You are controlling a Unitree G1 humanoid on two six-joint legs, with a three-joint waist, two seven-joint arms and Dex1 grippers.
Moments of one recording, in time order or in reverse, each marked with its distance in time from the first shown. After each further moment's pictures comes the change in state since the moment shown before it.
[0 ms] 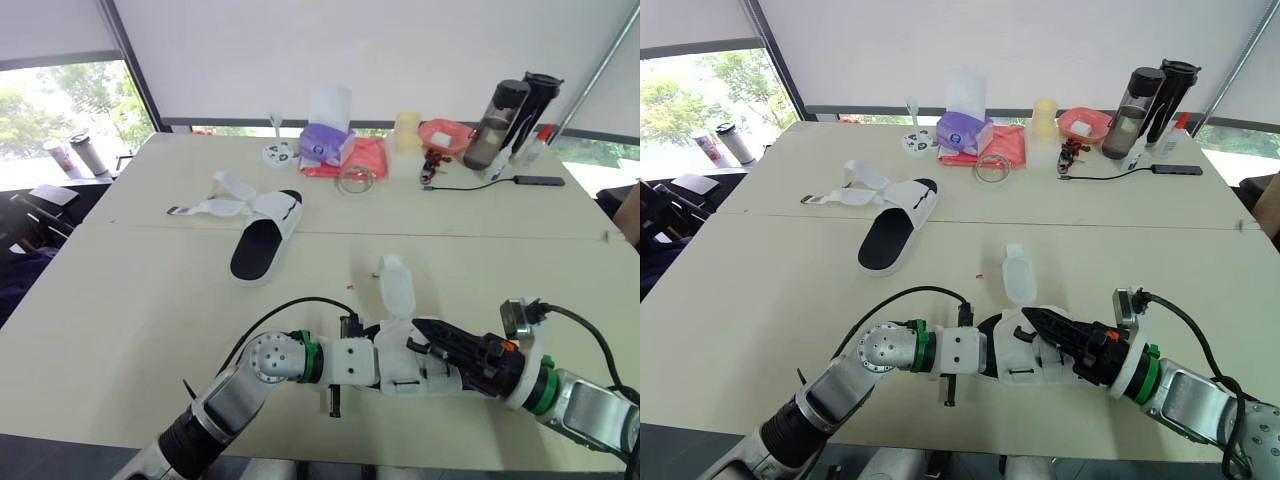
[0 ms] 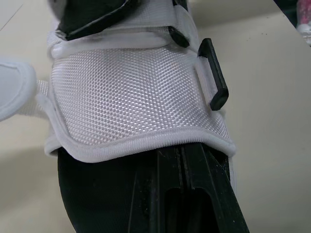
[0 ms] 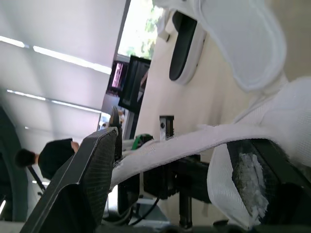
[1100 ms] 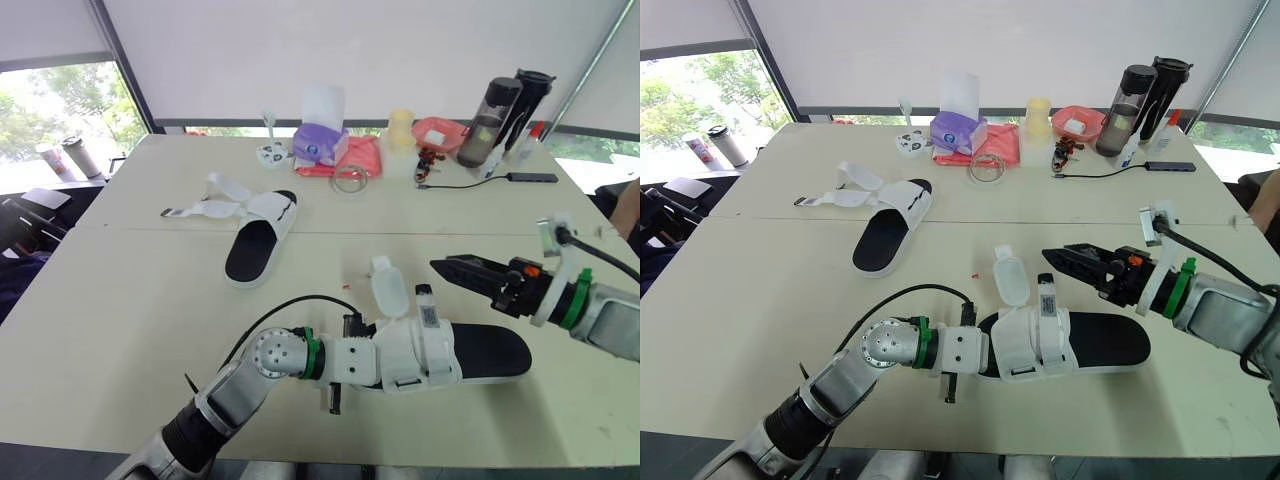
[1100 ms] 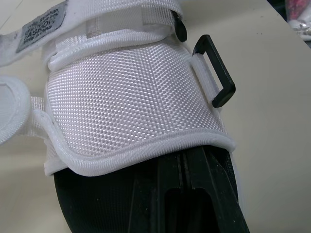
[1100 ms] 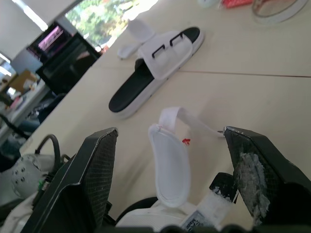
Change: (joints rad) left arm -0.038 -0.002 -0.013 0.057 0.000 -0.063 -0.014; right arm -0.406 -0.261 0.040 0.121 -0.486 0.025 0.236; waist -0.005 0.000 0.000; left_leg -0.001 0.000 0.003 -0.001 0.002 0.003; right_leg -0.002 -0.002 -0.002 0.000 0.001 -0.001
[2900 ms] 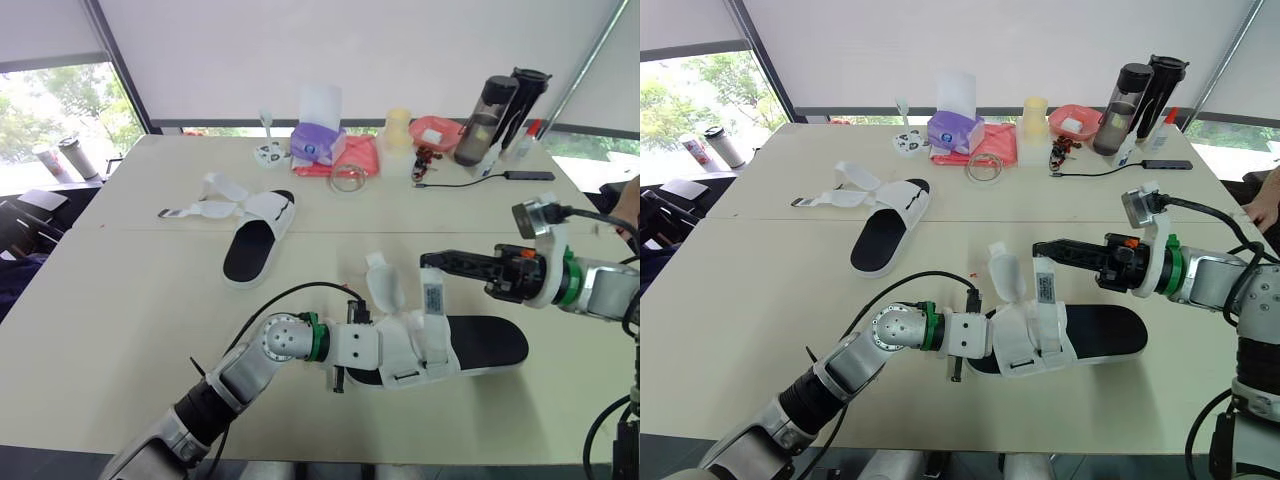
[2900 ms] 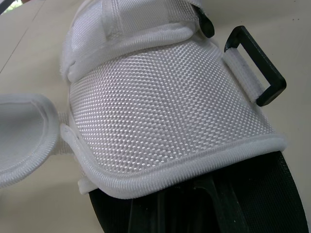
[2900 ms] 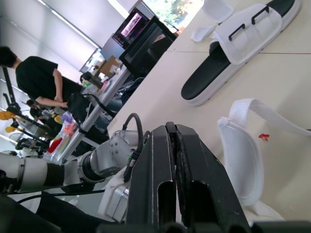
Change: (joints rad) left arm -0.101 -0.019 -0.006 0.158 0.004 -0.117 0.046; right arm -0.278 0.180 -0.101 0.215 -0.219 0.368 0.425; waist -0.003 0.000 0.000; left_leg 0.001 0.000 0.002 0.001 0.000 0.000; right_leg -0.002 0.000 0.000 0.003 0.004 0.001
